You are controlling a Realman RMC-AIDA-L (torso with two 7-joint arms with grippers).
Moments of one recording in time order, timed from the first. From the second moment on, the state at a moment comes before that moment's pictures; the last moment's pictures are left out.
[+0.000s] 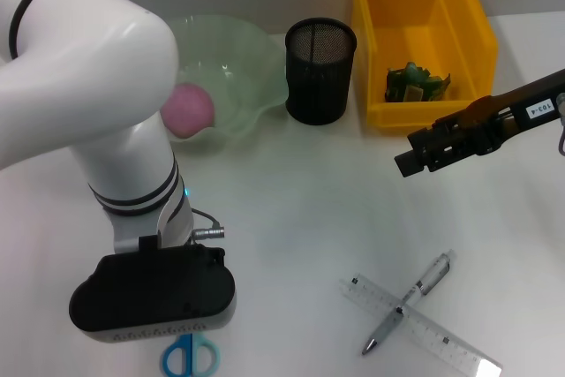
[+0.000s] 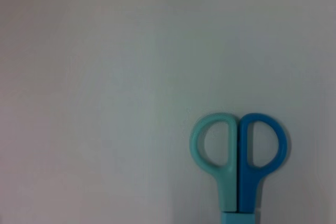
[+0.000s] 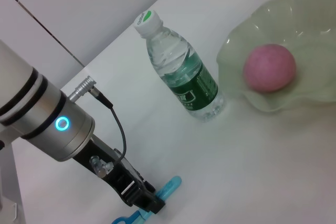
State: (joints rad) left arm -0.87 -2.08 1.93 1.07 2.55 1.52 -0.75; right arm 0.74 1.89 -0.74 -0.76 -2.24 -1.79 2.02
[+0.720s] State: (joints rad) left arm -0.87 -2.08 1.94 1.08 2.54 1.53 -0.78; right arm 0.74 1.89 -0.74 -0.76 -2.24 -1.79 2.02
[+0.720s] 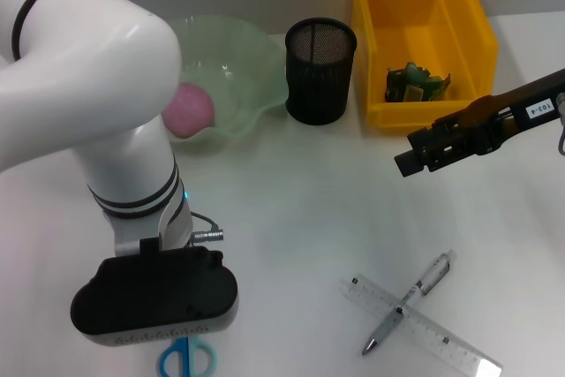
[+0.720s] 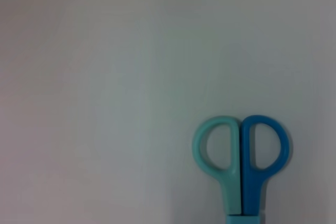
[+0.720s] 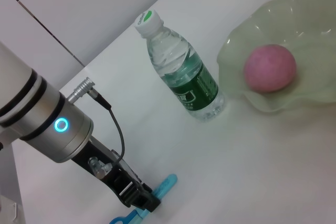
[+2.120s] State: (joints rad) left arm -0.93 -2.07 1.05 1.16 2.37 1.82 -1.30; right arm 0.70 1.84 -0.60 -0.80 -2.30 -1.92 1.92
